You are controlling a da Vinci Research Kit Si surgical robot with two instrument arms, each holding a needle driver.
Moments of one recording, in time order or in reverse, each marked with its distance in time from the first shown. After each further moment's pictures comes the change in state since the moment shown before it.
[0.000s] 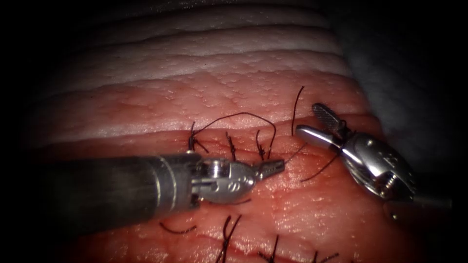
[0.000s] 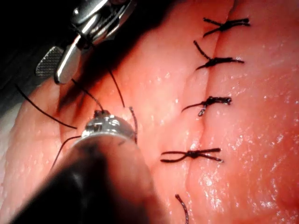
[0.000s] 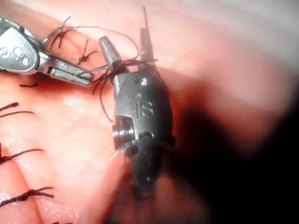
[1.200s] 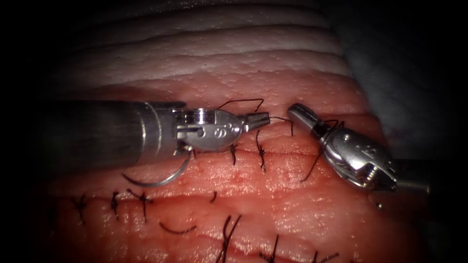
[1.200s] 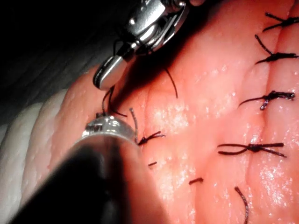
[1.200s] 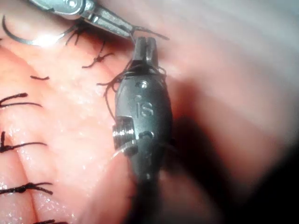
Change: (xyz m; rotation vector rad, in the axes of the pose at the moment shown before) right arm -0.001 -0.003 0.001 -0.132 0.029 -0.106; left arm -0.003 -0.008 0.001 0.025 -0.059 -0.055
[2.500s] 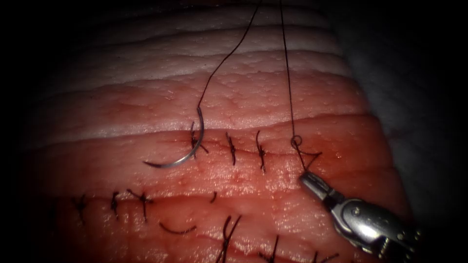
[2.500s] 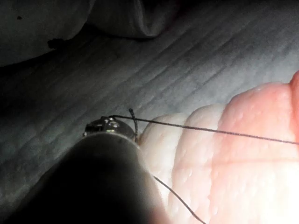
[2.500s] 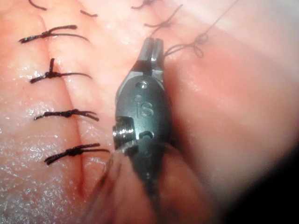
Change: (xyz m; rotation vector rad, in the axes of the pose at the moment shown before) right arm -0.005 -0.003 -0.008 0.026 -0.060 -0.072; left arm -0.005 -0.023 0.016 0.102 -0.011 -0.177
